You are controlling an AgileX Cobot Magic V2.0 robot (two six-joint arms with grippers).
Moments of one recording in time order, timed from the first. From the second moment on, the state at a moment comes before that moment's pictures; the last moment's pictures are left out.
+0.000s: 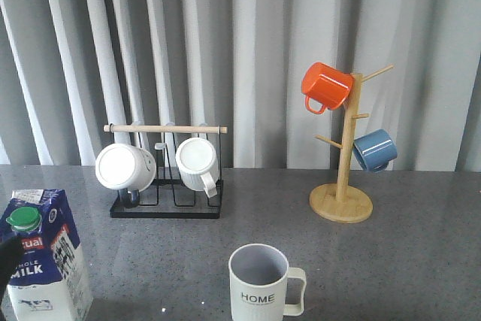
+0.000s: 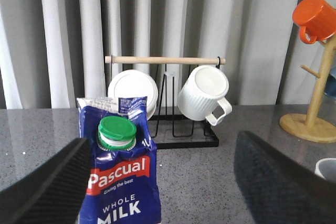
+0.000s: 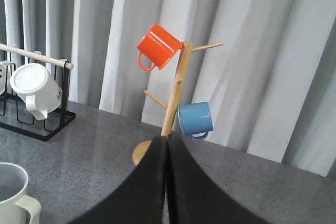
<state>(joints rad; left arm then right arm) -0.16 0.84 -0.43 0.04 -0.32 -0.14 -0.02 0.69 -0.75 0.76 0.26 -0.95</state>
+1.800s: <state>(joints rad) -0.16 1.29 -0.51 -0.17 -0.66 0.04 -0.02 0.69 -0.75 0.76 0.26 -0.95</state>
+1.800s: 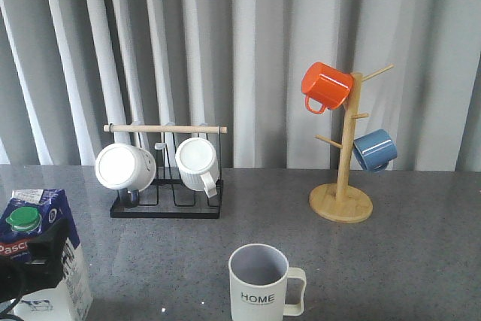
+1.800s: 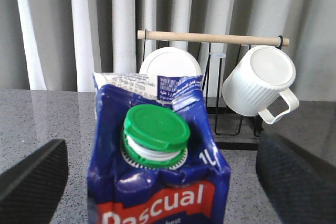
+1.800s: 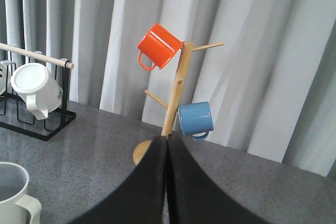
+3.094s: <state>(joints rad) -0.16 1.38 -0.53 -0.19 -0.76 0.04 -0.02 0.69 -0.75 0.76 0.26 -0.95</state>
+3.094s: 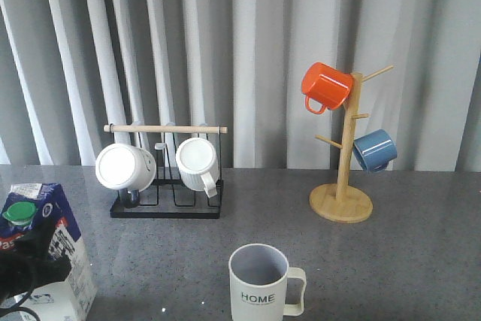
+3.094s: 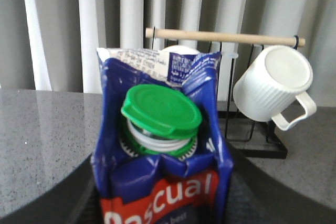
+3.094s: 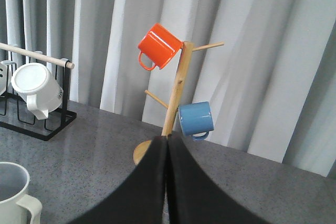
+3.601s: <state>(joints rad) -0.22 1.28 -0.53 -0.19 -0.80 0.06 -0.02 0.69 -0.75 0.76 0.26 -0.95</state>
